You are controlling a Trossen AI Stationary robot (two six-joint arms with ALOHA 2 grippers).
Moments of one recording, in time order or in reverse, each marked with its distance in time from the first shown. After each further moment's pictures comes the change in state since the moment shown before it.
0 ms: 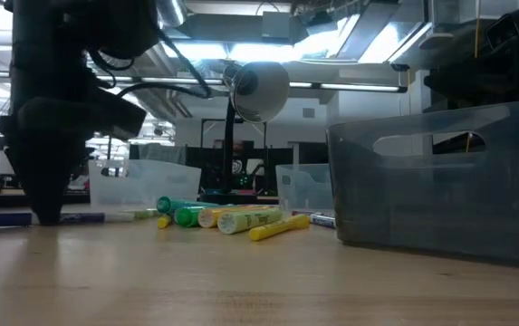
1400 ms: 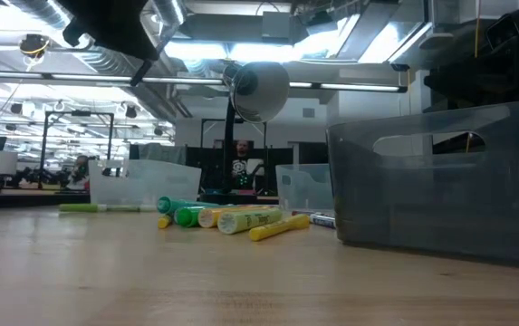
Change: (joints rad) left arm 0.017 -0.572 0.000 0.001 -1.088 0.251; right arm 0.000 0.000 0.000 0.000 0.000 0.000
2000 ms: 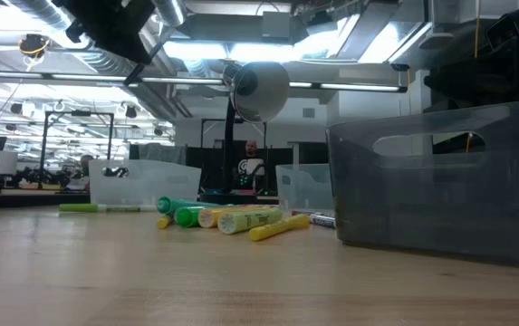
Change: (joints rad) left arm 0.257 -0.177 -0.037 0.067 0.115 0.348; right arm 0.000 0.000 0.000 0.000 0.000 0.000
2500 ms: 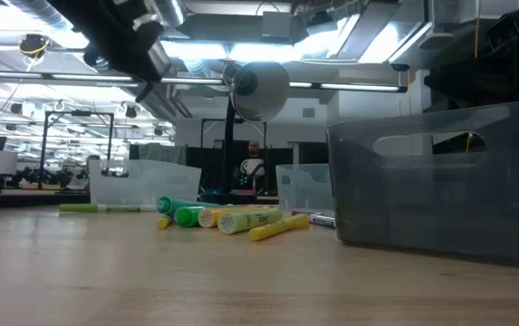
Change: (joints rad) left arm 0.286 -0.051 -0.105 0.259 0.300 0.236; right arm 0.000 0.000 0.000 0.000 0.000 0.000
